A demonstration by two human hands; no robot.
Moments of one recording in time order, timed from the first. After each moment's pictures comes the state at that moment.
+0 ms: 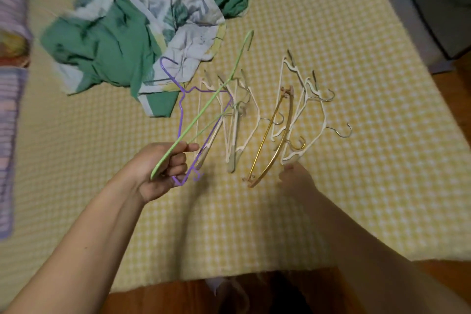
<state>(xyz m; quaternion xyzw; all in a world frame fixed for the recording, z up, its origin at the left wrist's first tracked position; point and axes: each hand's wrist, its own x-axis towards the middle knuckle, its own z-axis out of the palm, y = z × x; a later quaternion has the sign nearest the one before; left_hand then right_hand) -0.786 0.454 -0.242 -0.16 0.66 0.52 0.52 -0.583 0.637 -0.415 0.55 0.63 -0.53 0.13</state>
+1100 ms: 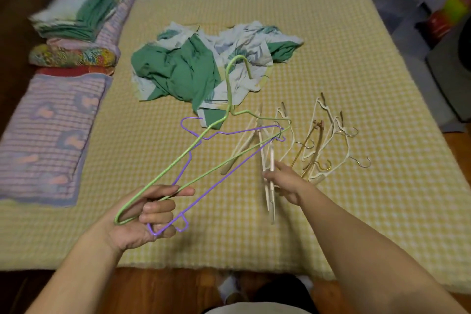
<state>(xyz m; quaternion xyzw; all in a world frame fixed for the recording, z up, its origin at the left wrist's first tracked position) -0.761 0.226 -0.129 -0.19 0.42 0.62 0.64 -0.654 0.539 -0.312 0.41 0.56 -0.70 0.14</state>
